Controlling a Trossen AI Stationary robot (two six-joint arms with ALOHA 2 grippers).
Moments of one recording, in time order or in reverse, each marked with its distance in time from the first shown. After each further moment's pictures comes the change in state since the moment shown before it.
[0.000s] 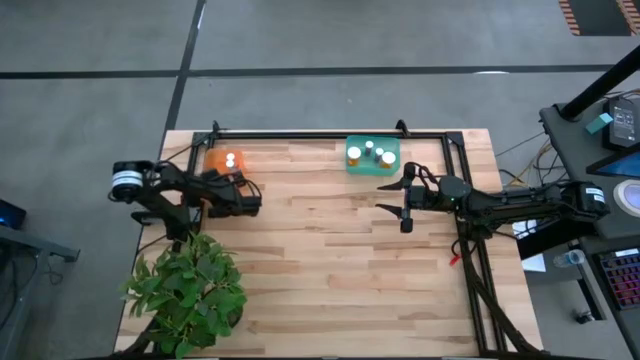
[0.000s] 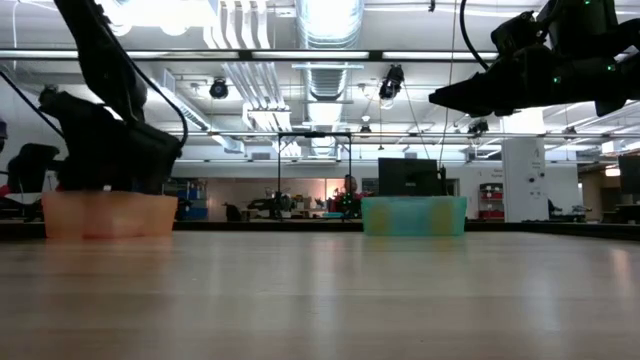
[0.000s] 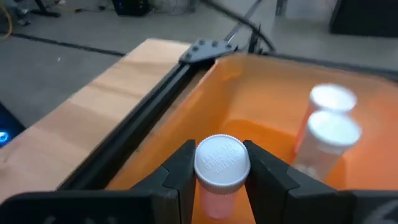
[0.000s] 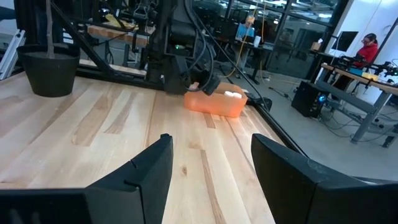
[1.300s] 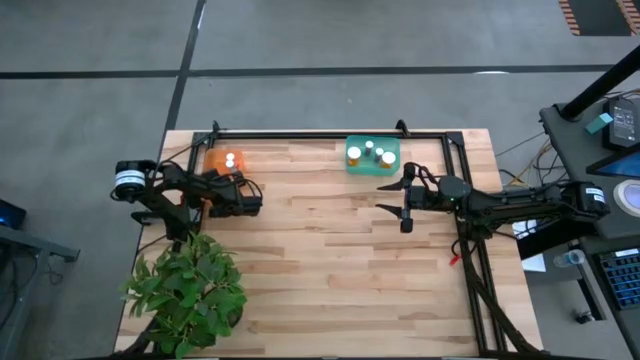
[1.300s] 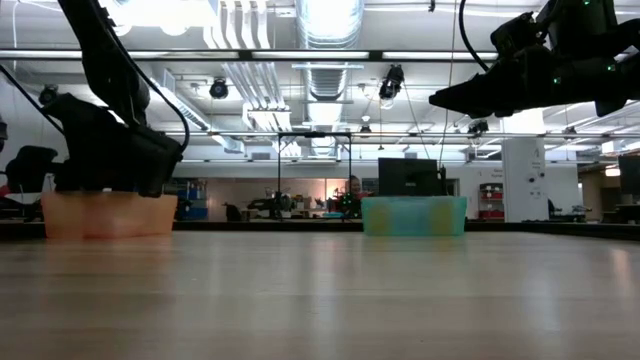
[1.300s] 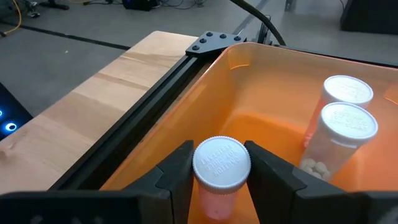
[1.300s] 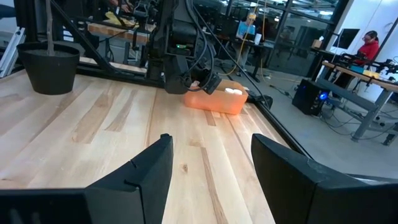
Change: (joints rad) left arm 0.000 0.043 0.007 0.002 0.047 -0.042; right arm 0.000 0.000 0.000 -0.009 0.000 0.002
